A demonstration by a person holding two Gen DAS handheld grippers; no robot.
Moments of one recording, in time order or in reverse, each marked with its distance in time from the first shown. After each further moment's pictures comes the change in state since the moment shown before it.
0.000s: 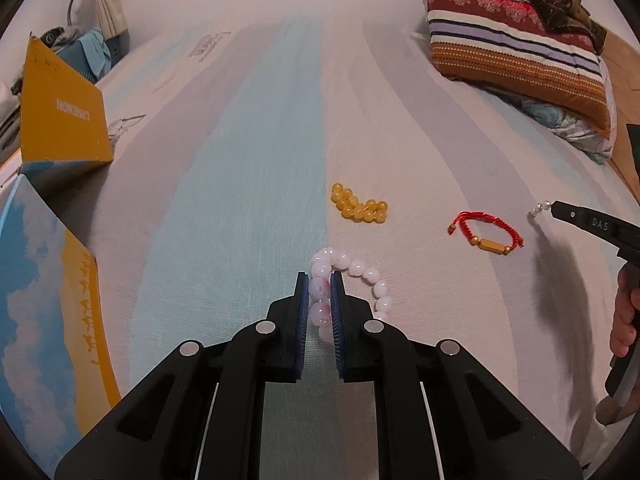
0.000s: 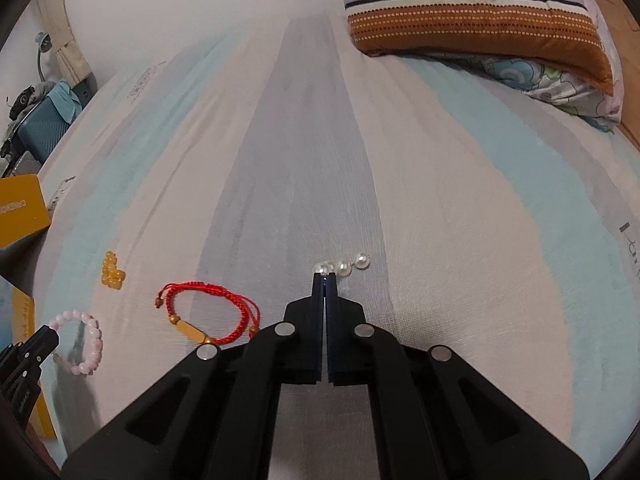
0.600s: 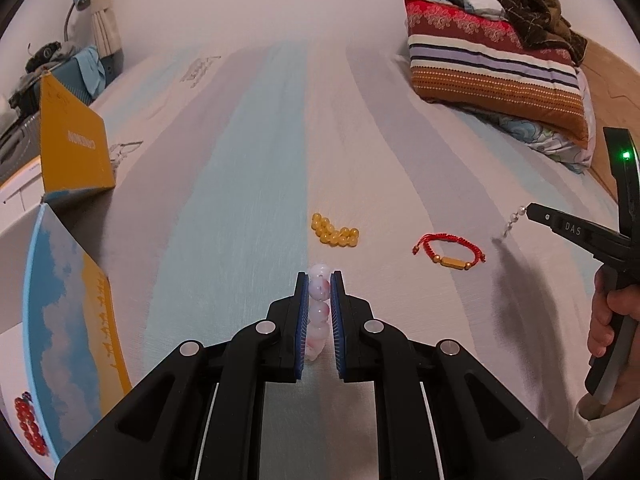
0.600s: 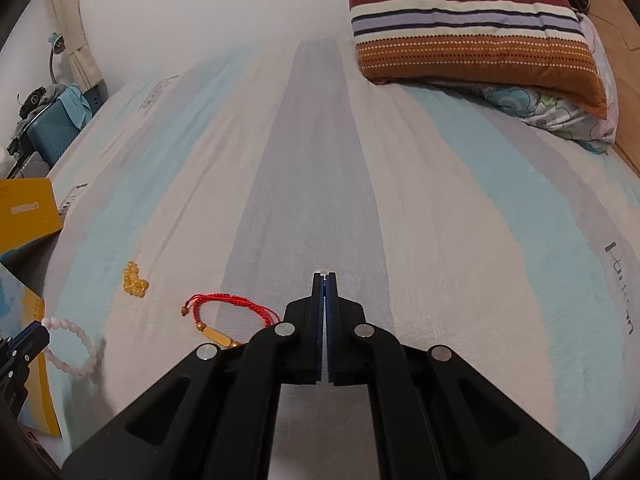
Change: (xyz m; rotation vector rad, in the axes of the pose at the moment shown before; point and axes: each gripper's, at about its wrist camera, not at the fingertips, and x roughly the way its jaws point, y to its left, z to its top) left arm -0.041 -0.006 0.007 0.015 -0.074 -0.045; right arm -0.035 0.012 0.004 -0.025 -0.074 0.003
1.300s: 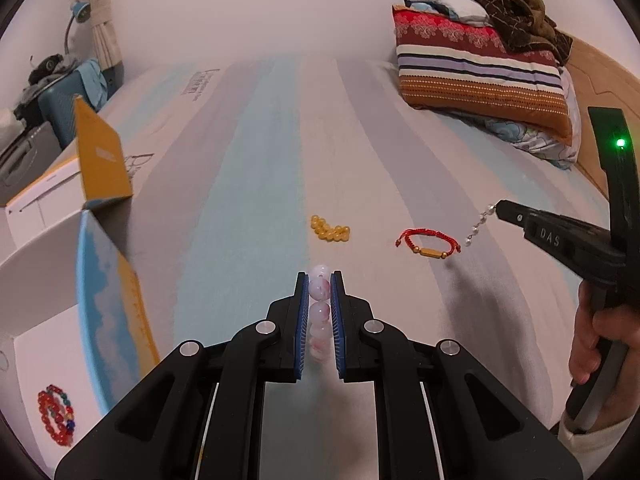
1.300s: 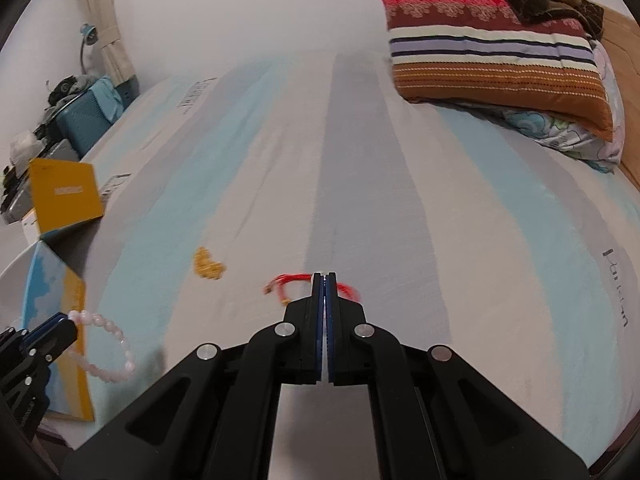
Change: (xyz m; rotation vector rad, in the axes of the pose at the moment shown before) left arm -0.057 0.004 -0.006 0.025 -0.013 -0.004; right arm -0.062 0.072 -0.018 -0.058 -0.026 0.069
